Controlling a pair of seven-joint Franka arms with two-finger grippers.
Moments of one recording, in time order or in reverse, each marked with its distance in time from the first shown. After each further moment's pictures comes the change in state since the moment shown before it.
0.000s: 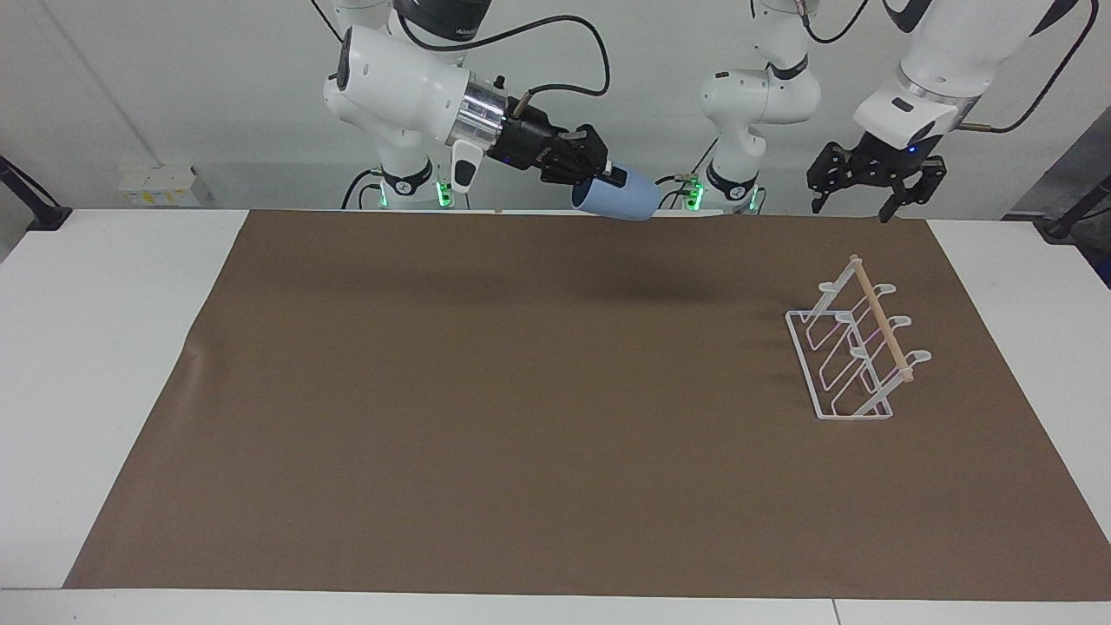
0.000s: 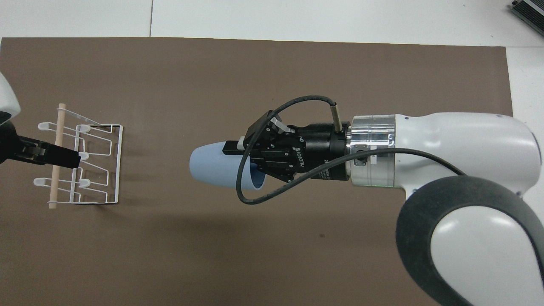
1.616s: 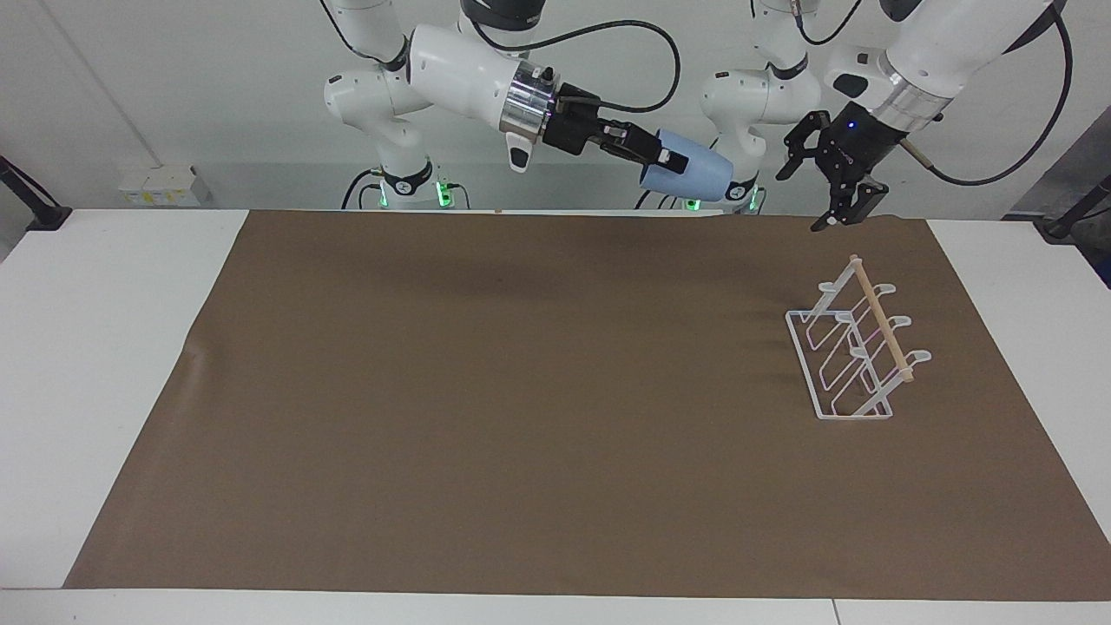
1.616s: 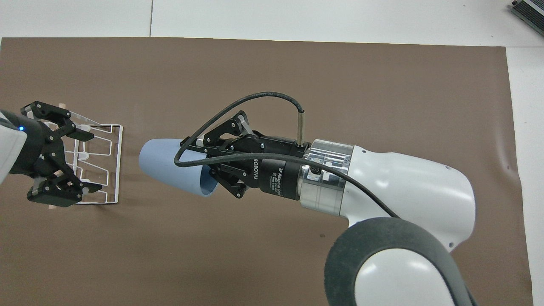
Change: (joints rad) left arm -0.001 -0.002 -0.015 0.000 -0.305 0.004 1.059; right arm 0.129 0.010 0.033 -0.021 0.131 0.298 0.199
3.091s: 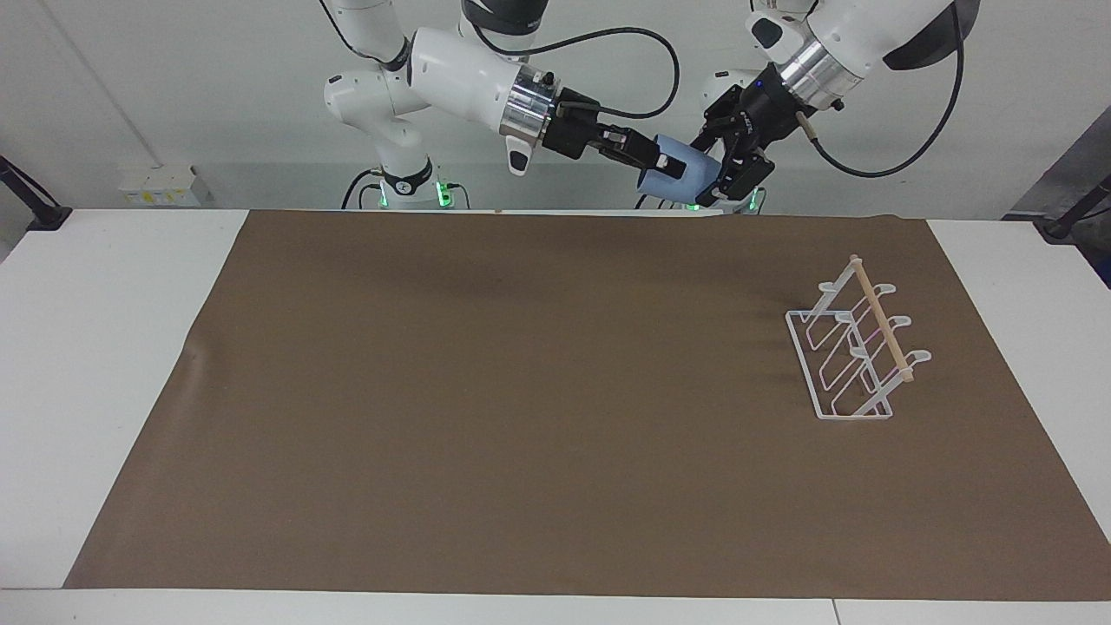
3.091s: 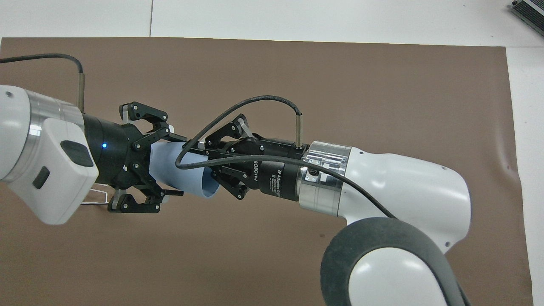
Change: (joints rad) left arm -0.025 -0.001 -0.150 0.003 -0.190 0.123 0.165; right arm 0.002 0.000 0.001 -0.016 -0.013 -0.003 -0.001
